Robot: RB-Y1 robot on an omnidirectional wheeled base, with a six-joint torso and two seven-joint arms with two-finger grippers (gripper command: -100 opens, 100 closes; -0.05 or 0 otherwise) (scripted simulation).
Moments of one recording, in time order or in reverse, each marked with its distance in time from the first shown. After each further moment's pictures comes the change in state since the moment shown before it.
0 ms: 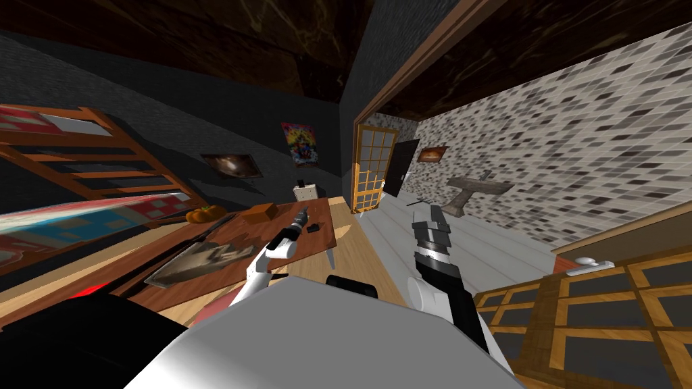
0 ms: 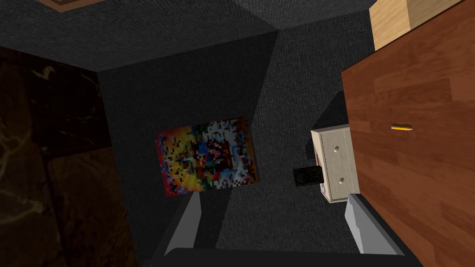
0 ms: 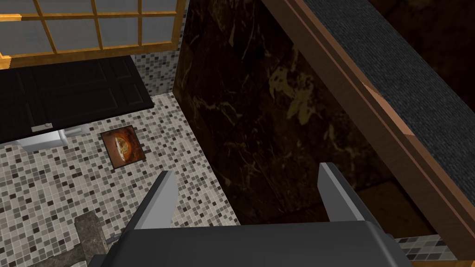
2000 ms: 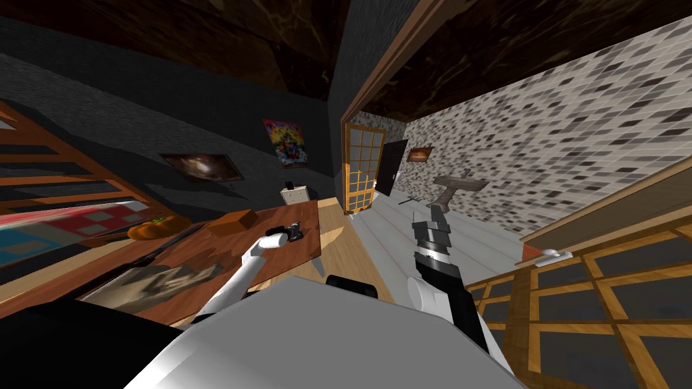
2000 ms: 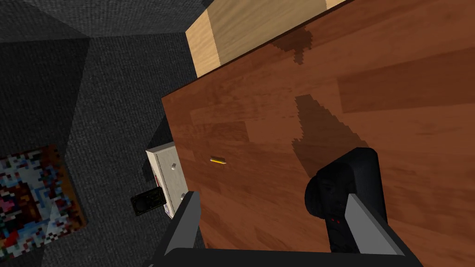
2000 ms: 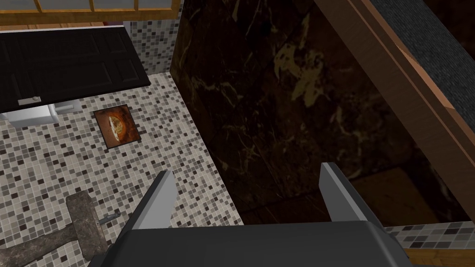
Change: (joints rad) left arm -0.155 0.203 0.092 0.411 0.232 0.513 0.056; right arm 0.000 0.000 0.000 0.000 0.000 0.000 0.000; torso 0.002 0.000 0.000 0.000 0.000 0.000
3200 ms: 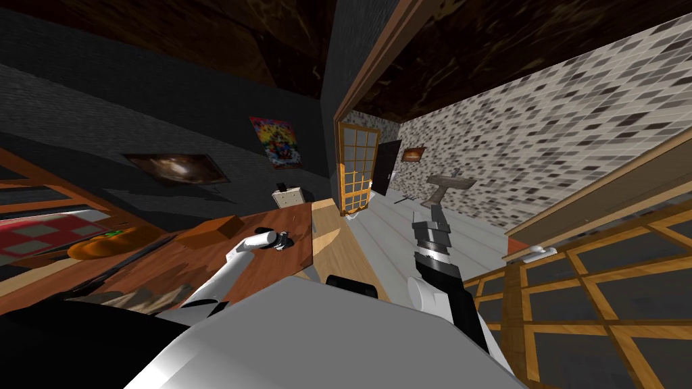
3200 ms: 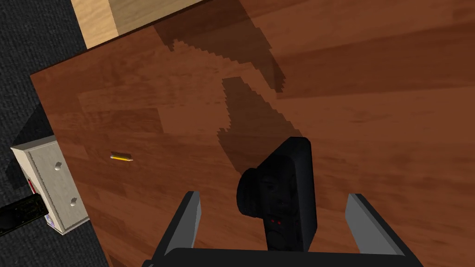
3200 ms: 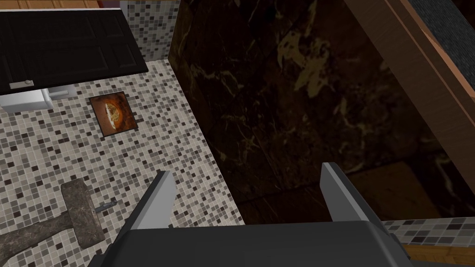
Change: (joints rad) left arm -0.055 0.148 0.057 0.257 0.130 0.287 0.046; right arm 0.000 0.000 0.000 0.000 0.000 0.000 0.000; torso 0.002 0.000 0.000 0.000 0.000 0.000
